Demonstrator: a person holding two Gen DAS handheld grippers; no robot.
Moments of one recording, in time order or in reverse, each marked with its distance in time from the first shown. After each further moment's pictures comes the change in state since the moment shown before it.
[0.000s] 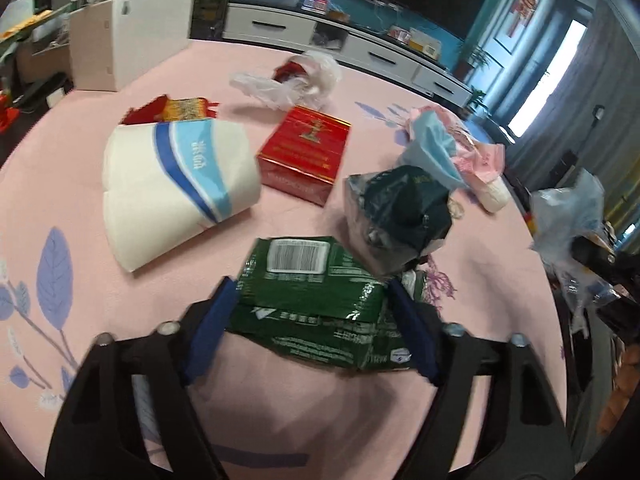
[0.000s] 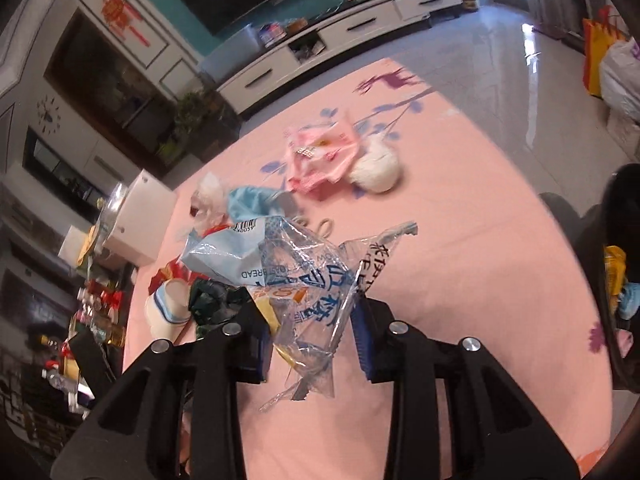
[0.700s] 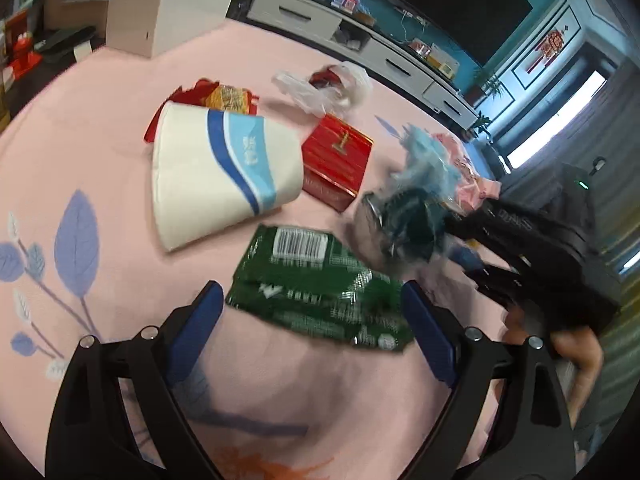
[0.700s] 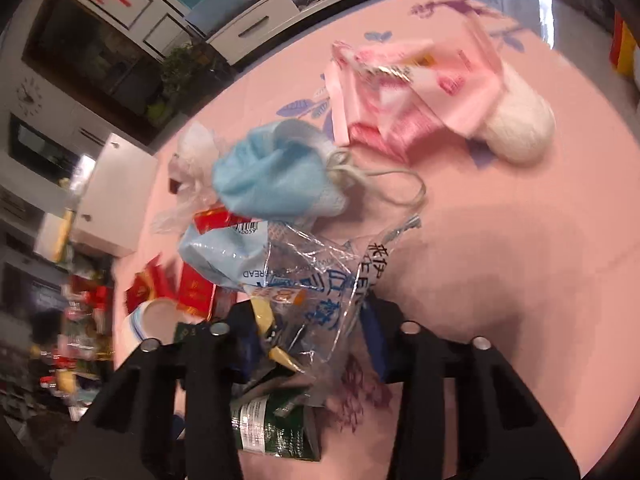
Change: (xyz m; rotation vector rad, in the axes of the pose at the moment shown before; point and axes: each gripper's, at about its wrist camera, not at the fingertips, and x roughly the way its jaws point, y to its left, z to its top) left arm -0.019 0.029 0.005 -0.158 0.033 -0.071; right arm 0.126 0.051 0.007 0.018 0.222 0.036
